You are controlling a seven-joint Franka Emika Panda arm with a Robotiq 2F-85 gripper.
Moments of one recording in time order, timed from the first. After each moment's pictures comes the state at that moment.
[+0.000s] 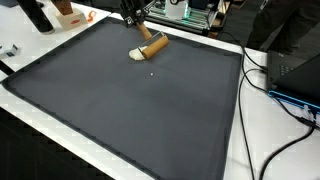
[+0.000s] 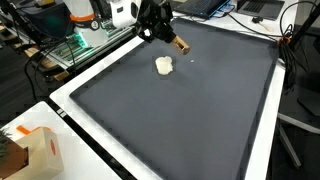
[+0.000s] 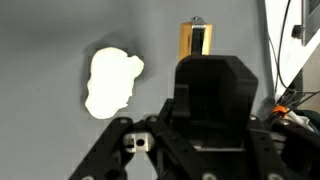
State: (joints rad) arm -0.09 -0.04 -0.10 -2.45 0.89 2.27 -0.40
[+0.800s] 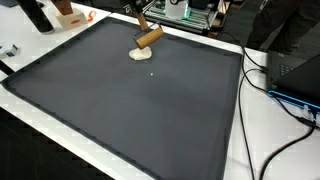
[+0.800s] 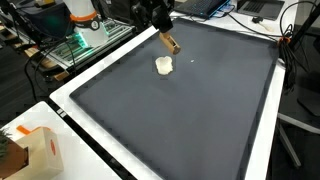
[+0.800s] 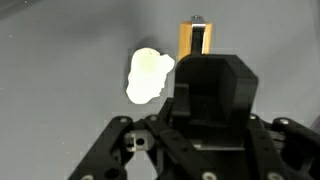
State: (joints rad) arm -0.07 -0.15 -0.03 -2.40 0.39 2.25 0.14
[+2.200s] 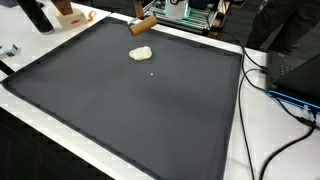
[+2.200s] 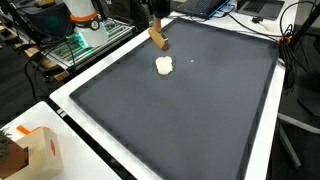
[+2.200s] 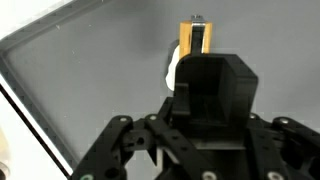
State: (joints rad) arm -0.05 -0.19 0.07 -2.30 -0.02 2.07 0.45
